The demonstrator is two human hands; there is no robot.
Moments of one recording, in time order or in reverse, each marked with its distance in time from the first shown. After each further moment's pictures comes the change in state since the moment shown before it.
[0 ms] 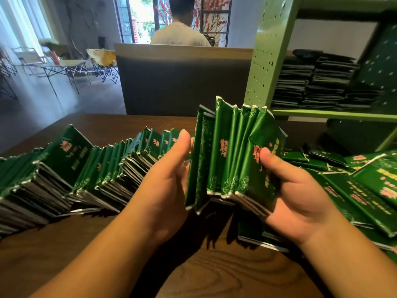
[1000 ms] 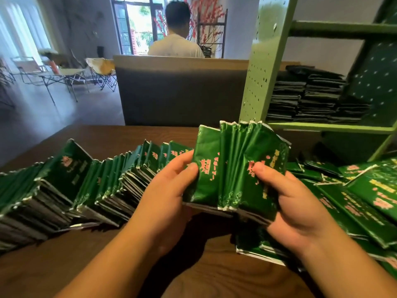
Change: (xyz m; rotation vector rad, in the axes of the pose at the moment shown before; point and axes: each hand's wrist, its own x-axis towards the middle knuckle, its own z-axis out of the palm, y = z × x) left_hand 0.020 -0.013 -0.019 0.038 0.054 0.123; right_hand 0.002 -0.003 -0.001 -0.153 0.190 -0.146
